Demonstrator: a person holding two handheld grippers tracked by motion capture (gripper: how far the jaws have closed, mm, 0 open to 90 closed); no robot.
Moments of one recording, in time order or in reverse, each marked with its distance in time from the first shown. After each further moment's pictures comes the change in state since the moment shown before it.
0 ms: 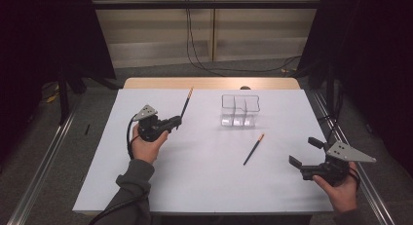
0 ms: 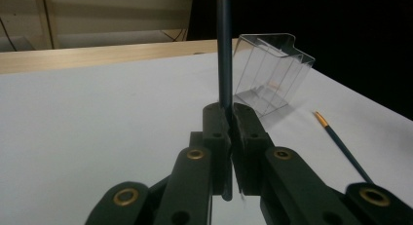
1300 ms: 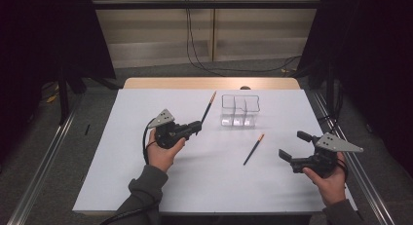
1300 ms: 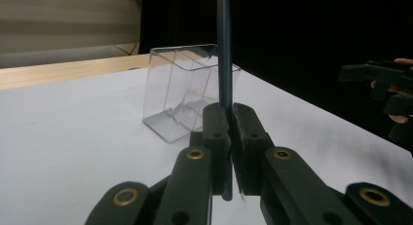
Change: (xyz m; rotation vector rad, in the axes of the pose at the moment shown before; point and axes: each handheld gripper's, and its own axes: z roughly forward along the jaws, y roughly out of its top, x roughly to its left) left arm -0.051 0.000 0.018 -0.042 -0.158 0.043; right arm 0.008 0.017 0.027 -0.014 0.055 0.036
